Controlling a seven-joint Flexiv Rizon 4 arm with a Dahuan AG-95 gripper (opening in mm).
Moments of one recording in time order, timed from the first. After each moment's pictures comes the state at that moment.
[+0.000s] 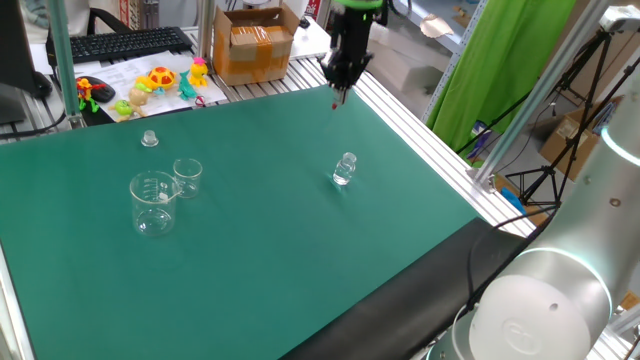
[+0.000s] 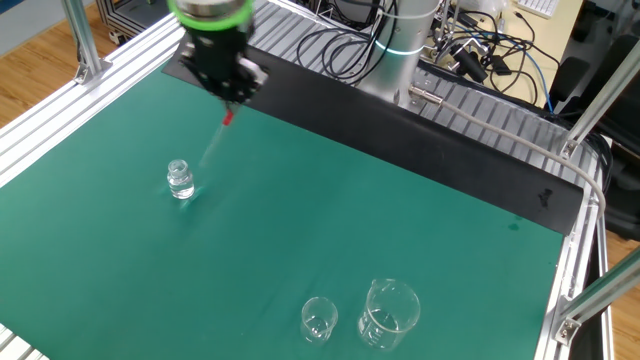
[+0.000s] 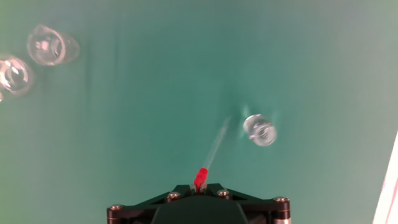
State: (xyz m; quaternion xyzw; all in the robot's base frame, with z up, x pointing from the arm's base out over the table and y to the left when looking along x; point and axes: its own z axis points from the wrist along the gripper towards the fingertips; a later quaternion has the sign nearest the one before) arm 0.526 -0.104 0.282 0.10 -0.99 0.01 0.10
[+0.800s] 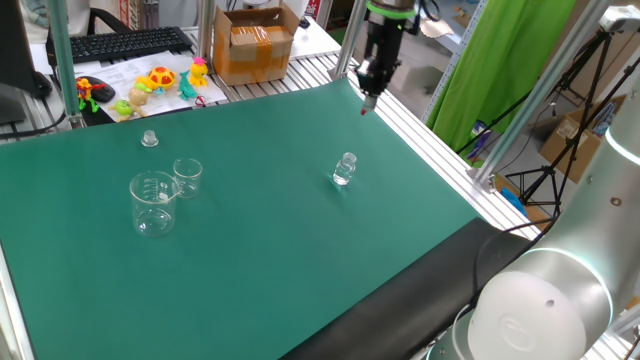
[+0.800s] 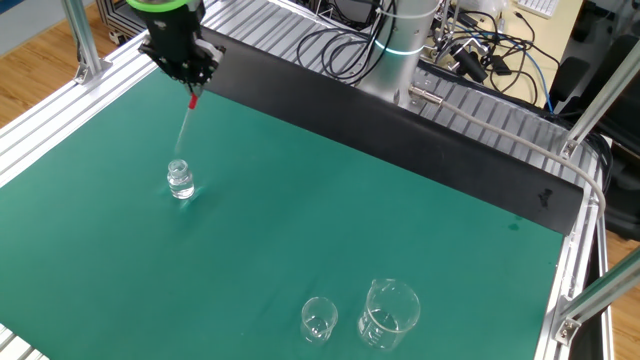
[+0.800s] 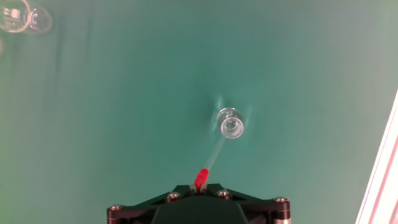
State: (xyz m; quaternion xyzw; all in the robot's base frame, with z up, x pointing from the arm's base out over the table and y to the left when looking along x) arm 0.496 -0.177 0.252 0.12 -0.99 -0.02 0.08
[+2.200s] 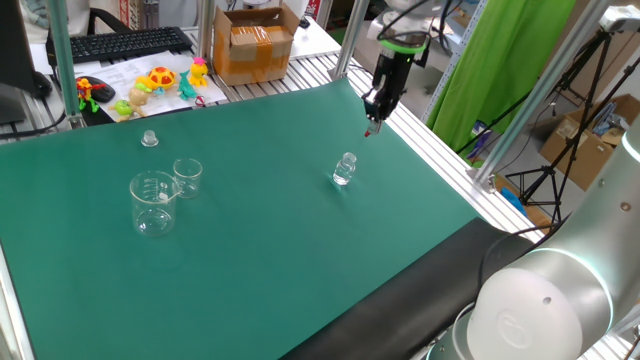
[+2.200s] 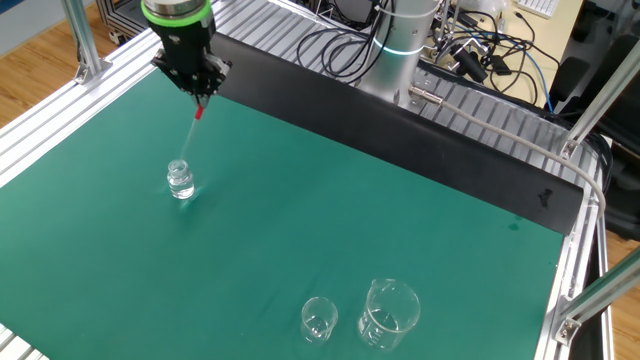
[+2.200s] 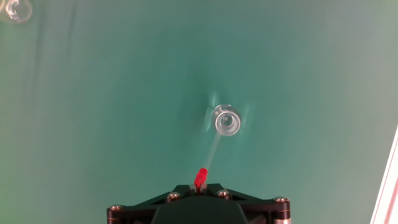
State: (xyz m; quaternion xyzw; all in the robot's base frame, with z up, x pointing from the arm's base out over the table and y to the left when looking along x) arm 0.477 -0.183 0.206 0.12 -0.99 -0.01 0.05
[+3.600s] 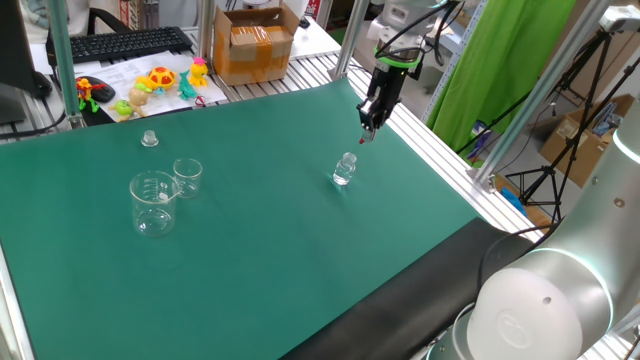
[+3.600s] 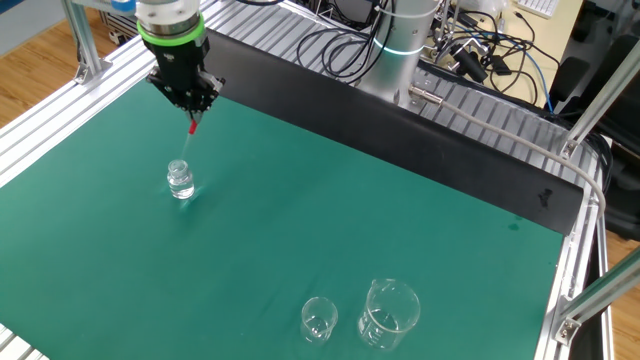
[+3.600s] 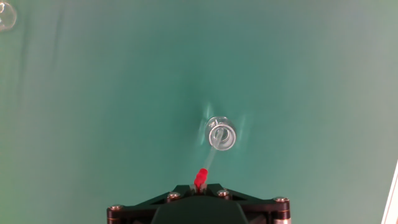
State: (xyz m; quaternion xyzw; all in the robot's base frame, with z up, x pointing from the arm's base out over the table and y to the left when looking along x) arm 0.491 -0.191 0.180 0.12 -0.99 -0.01 0.04
